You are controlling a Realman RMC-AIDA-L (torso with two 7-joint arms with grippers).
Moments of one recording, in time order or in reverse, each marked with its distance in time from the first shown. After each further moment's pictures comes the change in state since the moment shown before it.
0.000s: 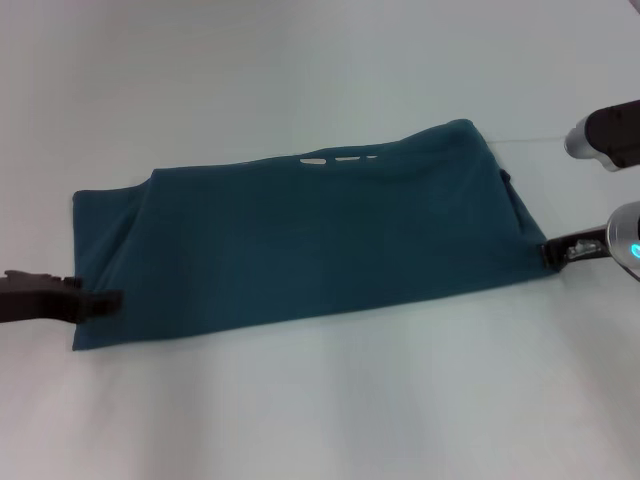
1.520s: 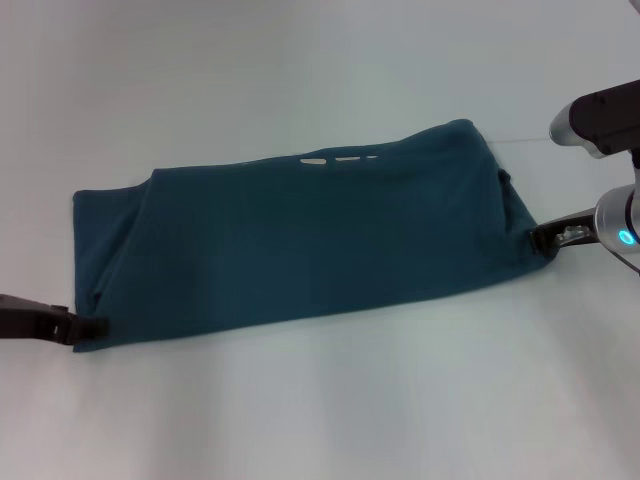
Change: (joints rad) left arm -0.058 0.008 -0.006 -0.061 0.172 0.010 -0.102; right arm 0.026 -0.003 -0.024 -0.003 -0.006 0.011 0.000
